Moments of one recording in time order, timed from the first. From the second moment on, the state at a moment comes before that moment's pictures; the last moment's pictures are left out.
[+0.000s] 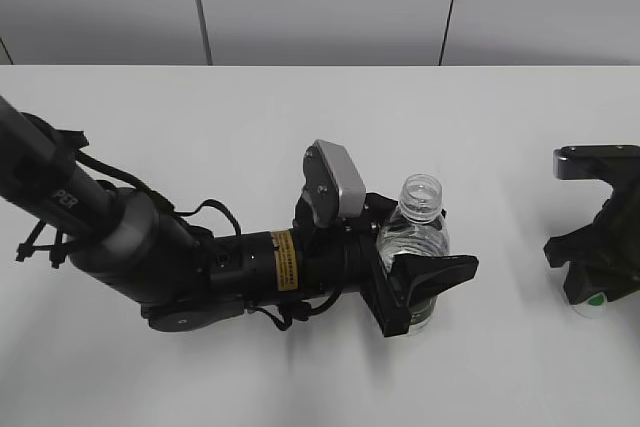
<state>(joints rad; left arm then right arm) -0.77 2.26 -0.94 0.65 -1.24 -0.26 0.04 1.79 -0.80 0.12 0.58 -0.18</state>
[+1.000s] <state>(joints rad) -0.74 2.21 -0.88 0.68 -1.21 -0.27 0.04 1.81 -0.80 0.16 0.60 -0.17</state>
